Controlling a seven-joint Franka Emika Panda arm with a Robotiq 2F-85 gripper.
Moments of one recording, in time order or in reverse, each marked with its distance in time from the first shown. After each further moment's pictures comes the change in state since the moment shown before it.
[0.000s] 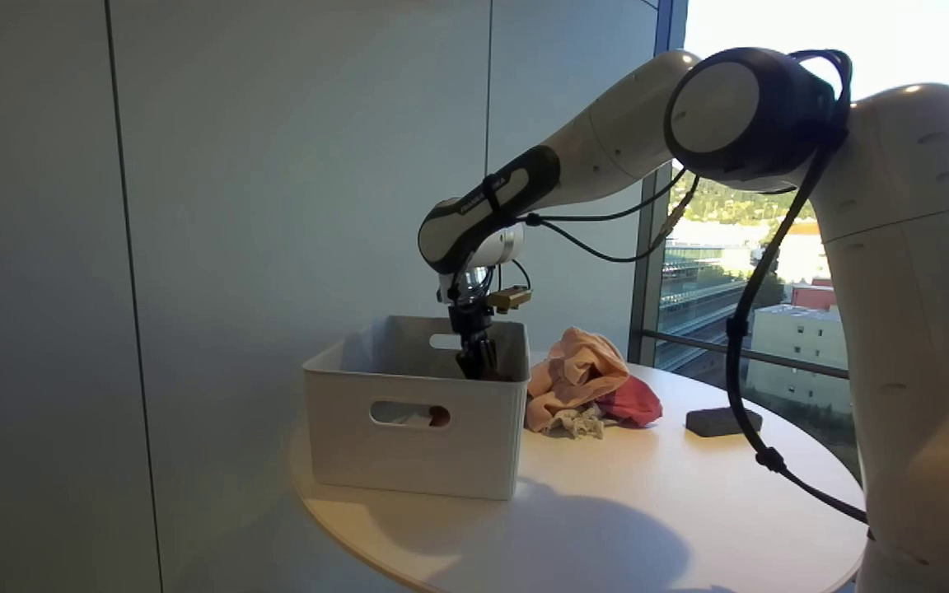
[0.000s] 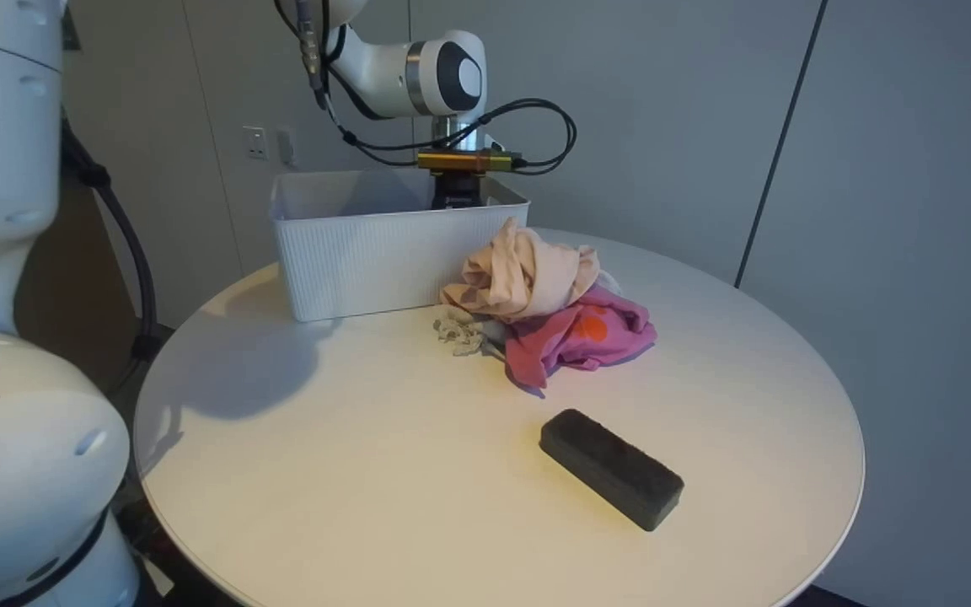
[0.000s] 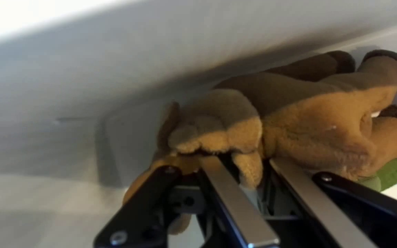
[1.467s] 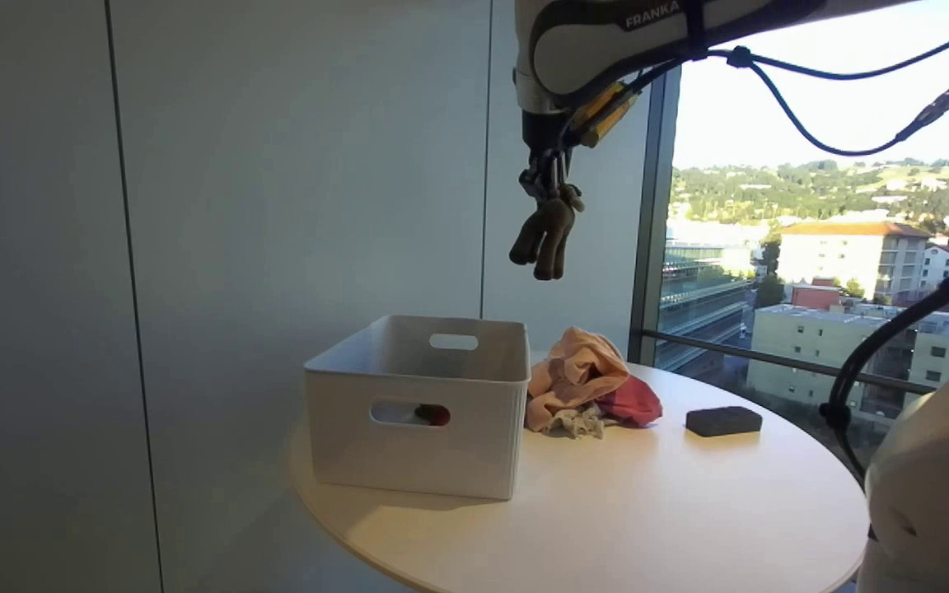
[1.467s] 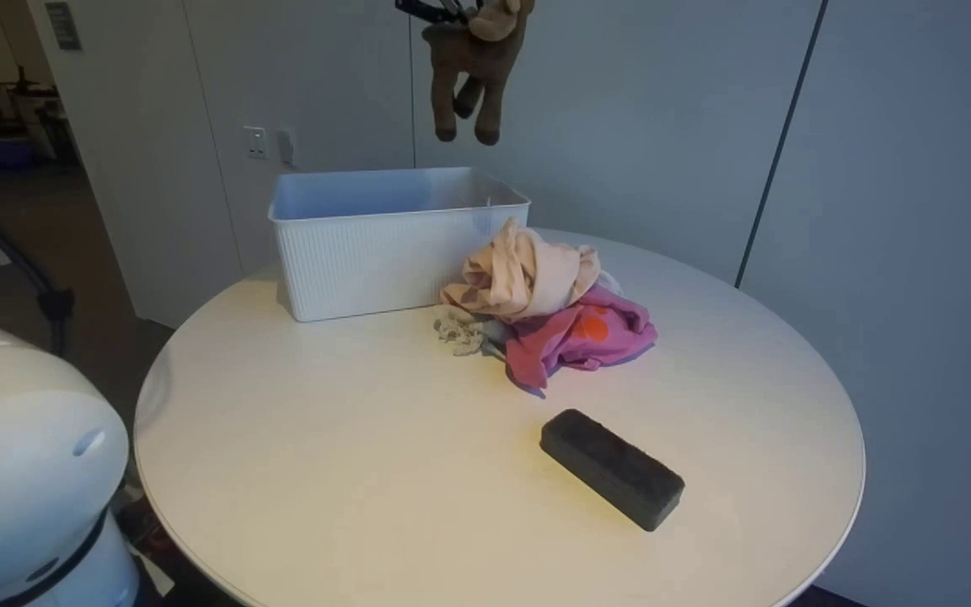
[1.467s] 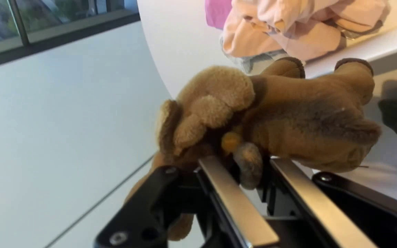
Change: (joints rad) arm 0.002 -0.738 0.040 -0.257 -0.454 0.107 0.368
